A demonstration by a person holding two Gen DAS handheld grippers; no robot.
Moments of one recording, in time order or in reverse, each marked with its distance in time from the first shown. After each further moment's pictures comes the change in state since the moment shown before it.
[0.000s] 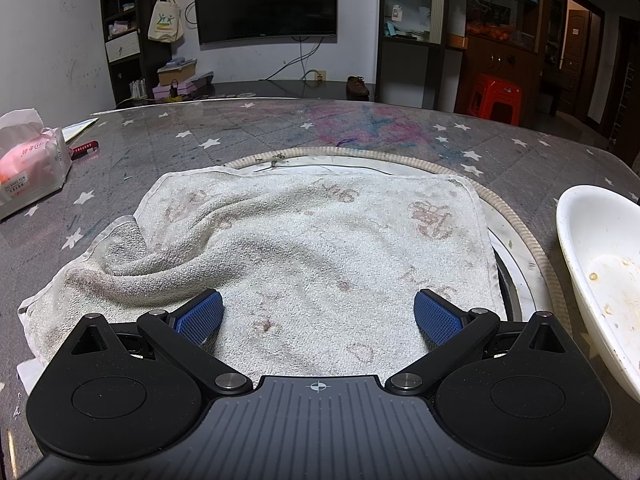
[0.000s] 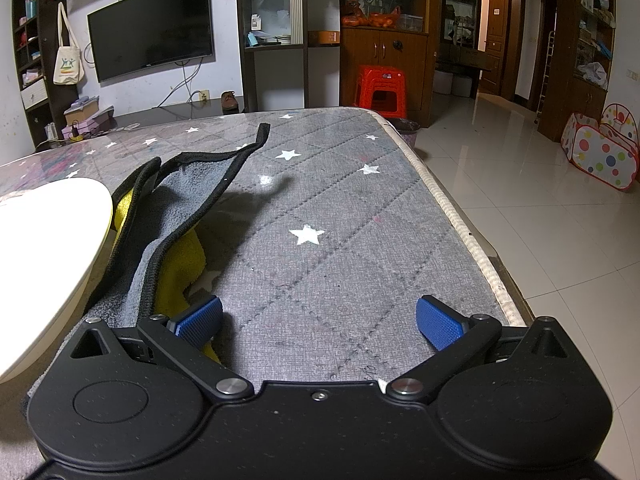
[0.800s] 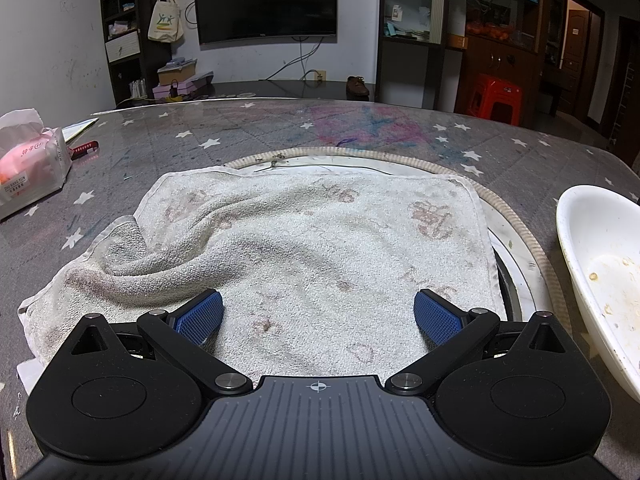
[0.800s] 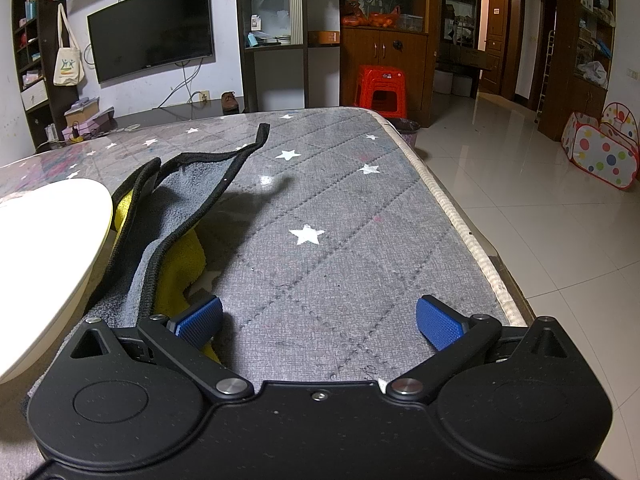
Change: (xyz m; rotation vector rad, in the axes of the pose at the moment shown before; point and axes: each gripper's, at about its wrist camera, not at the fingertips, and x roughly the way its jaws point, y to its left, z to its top) left arm 0.000 0.000 0.000 0.000 0.000 0.000; right arm 0.000 0.002 0.000 0.002 0.000 0.001
